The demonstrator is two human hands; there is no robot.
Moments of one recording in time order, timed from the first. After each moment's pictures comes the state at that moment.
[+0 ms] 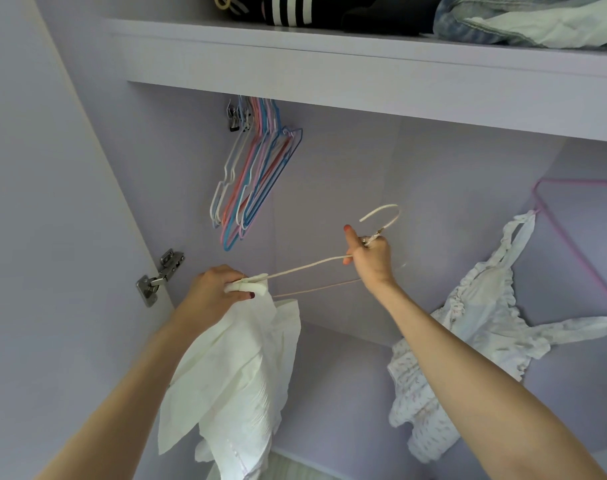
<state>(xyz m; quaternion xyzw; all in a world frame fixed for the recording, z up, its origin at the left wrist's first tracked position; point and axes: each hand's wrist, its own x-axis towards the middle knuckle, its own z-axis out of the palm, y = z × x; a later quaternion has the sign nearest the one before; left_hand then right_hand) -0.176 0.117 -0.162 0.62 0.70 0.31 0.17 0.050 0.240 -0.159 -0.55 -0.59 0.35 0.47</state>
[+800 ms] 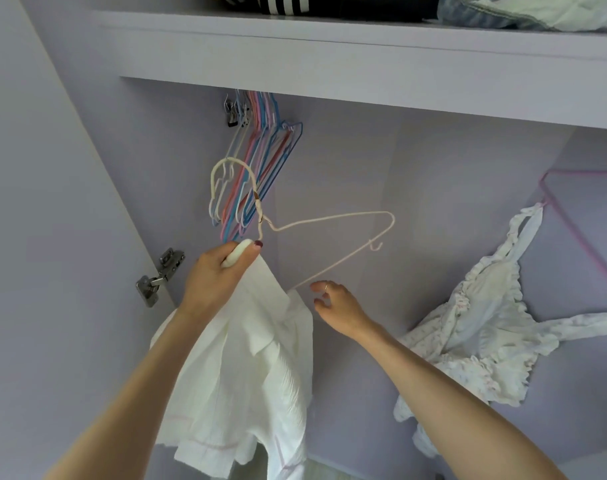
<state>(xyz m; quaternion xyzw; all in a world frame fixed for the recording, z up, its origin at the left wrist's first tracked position) -0.157 0.118 -0.136 0.52 0.68 0.48 0.21 0.036 0.206 -0.234 -0.52 -0.78 0.31 0.16</state>
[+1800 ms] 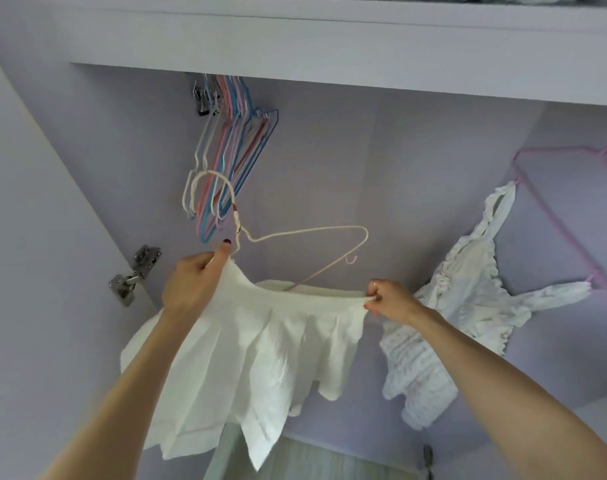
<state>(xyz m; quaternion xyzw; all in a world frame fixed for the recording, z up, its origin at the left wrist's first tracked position) -0.153 0.124 -0.154 0.45 0.77 0.41 0.19 0.147 0.221 -0.231 -0.61 -0.73 0.29 0.06</state>
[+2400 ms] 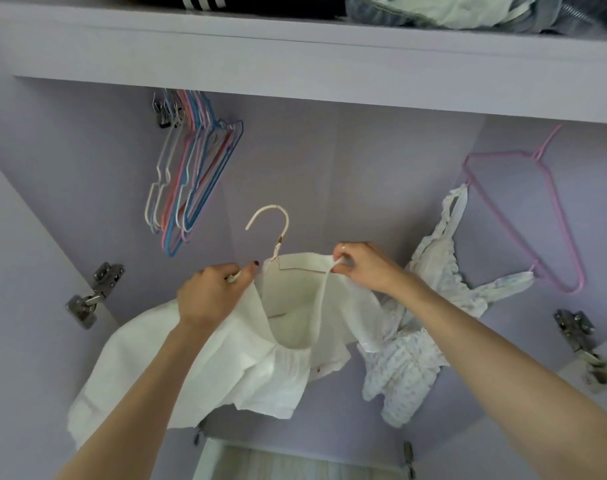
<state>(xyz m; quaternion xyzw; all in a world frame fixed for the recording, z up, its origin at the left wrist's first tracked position) -0.104 0.142 -0.162 0.59 0.74 0.30 0.08 0.144 0.221 -0.153 -0.53 -0.82 0.15 0.17</state>
